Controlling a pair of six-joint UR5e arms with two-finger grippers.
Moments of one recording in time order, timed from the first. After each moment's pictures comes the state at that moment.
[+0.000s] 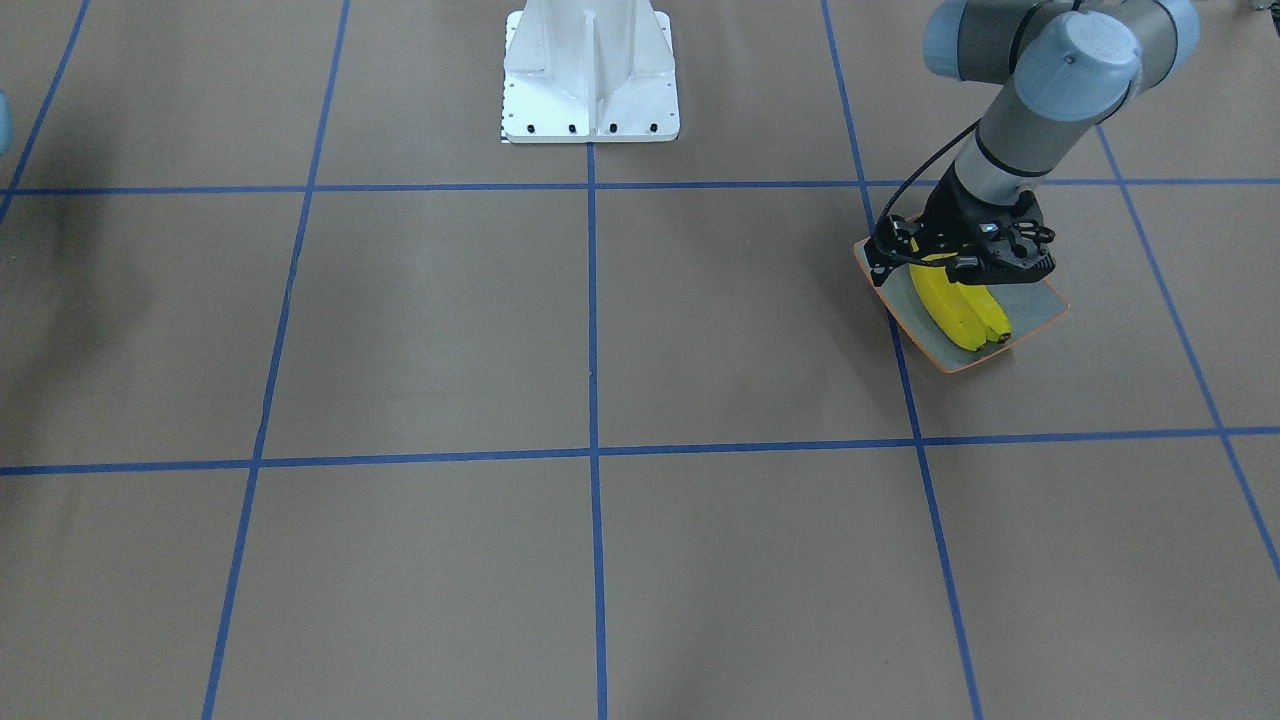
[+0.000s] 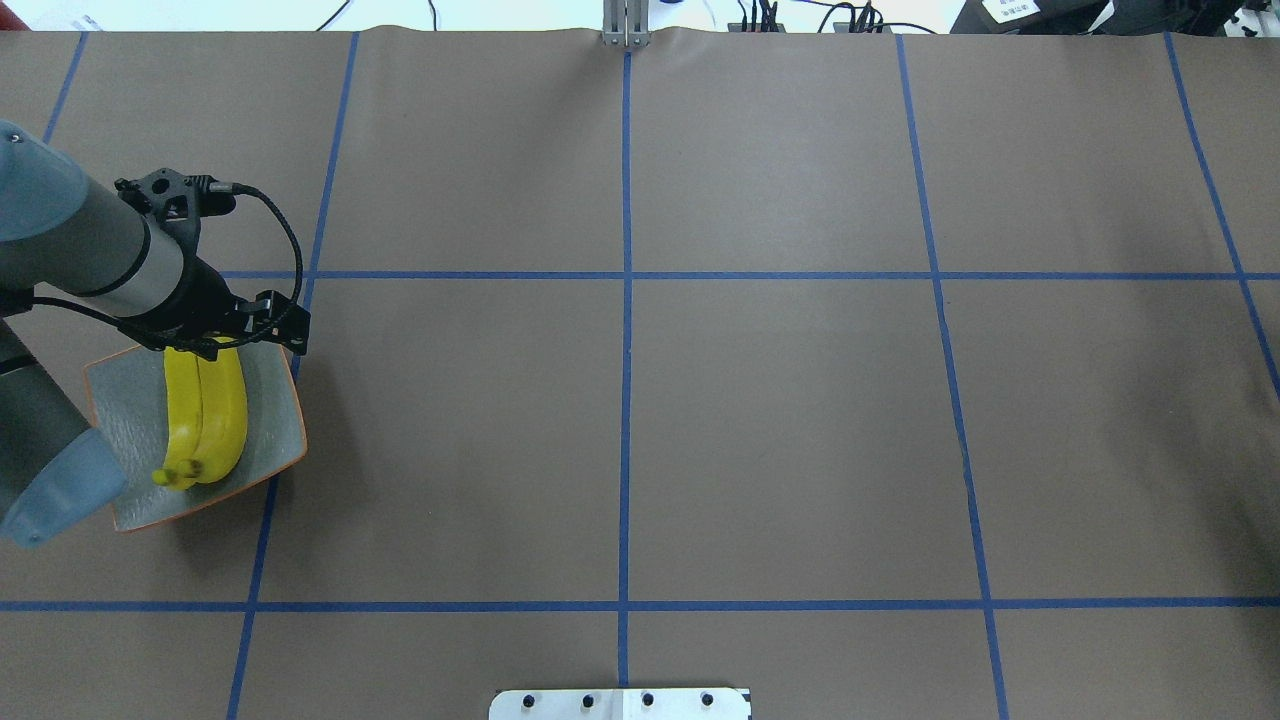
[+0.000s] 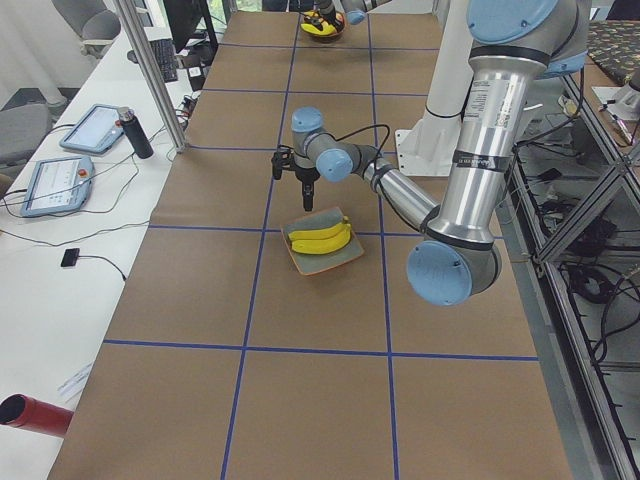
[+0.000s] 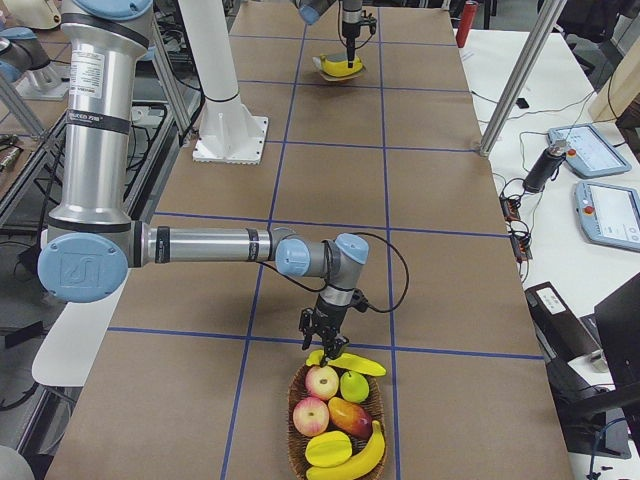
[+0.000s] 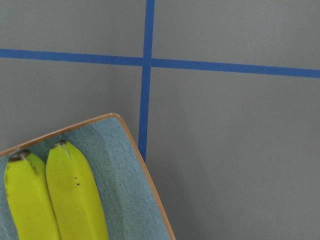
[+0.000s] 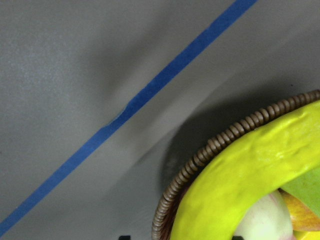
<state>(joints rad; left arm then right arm) -0.81 -1.77 -1.95 -1.68 -2.11 -1.02 1.13 -1.70 1.64 -1.65 1.84 -0.43</state>
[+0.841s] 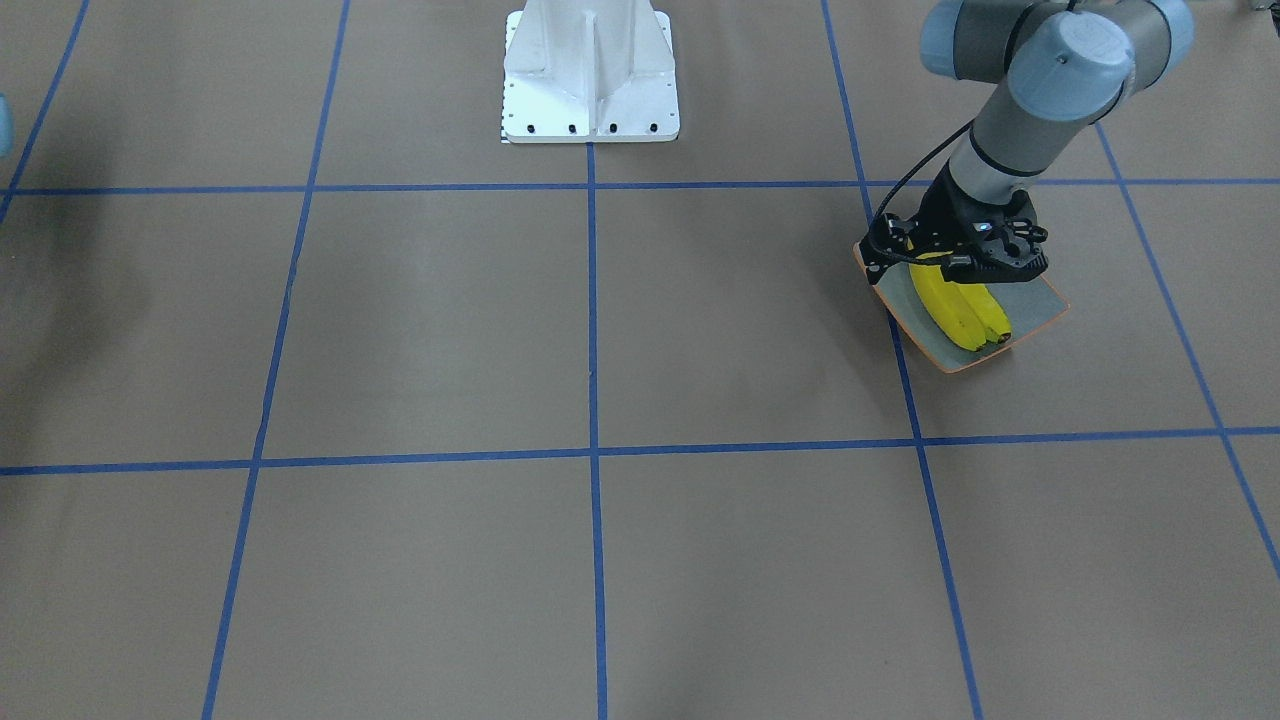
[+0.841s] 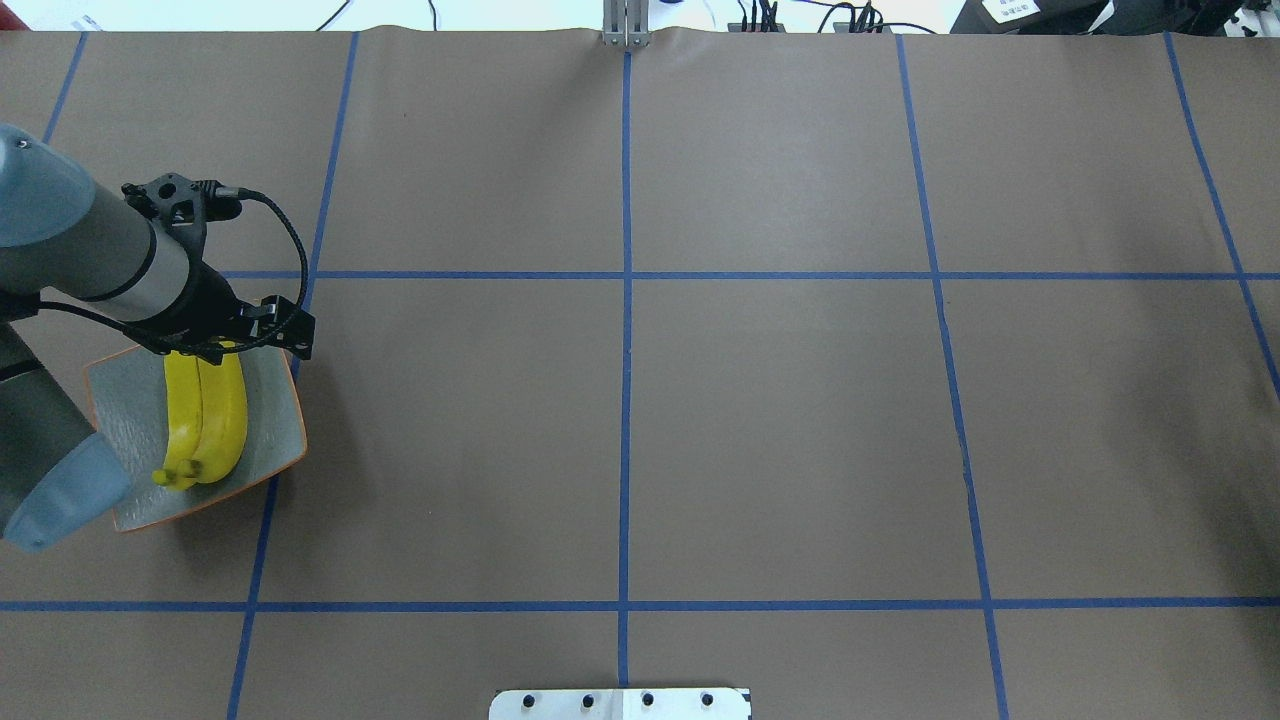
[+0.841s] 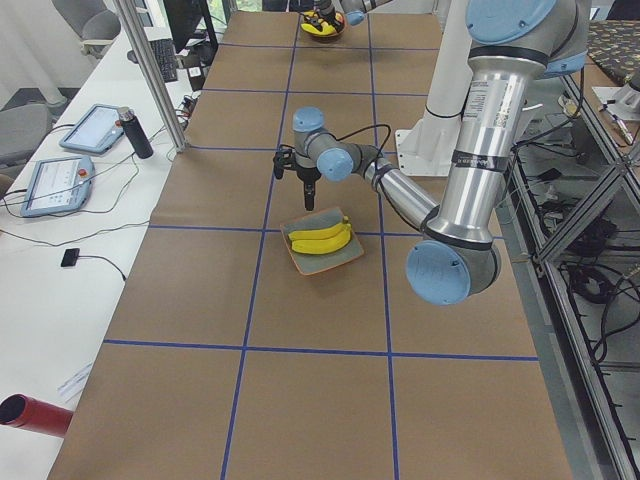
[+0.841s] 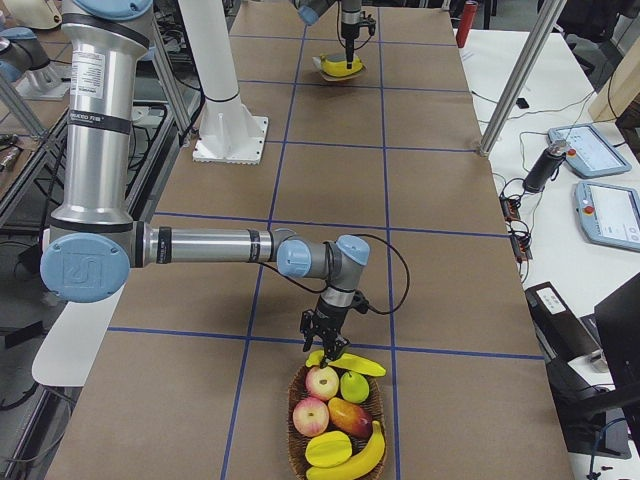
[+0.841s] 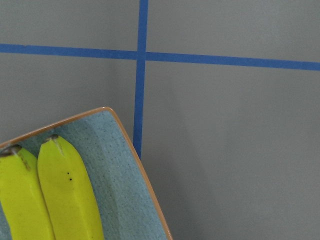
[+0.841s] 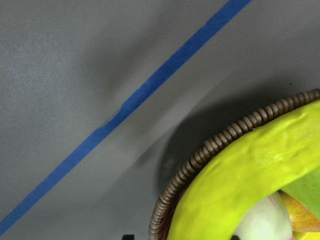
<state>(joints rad) -0.80 -1.77 -1.95 -1.68 -2.11 -1.02 1.13 -1.69 1.62 -1.65 1.83 -0.43</state>
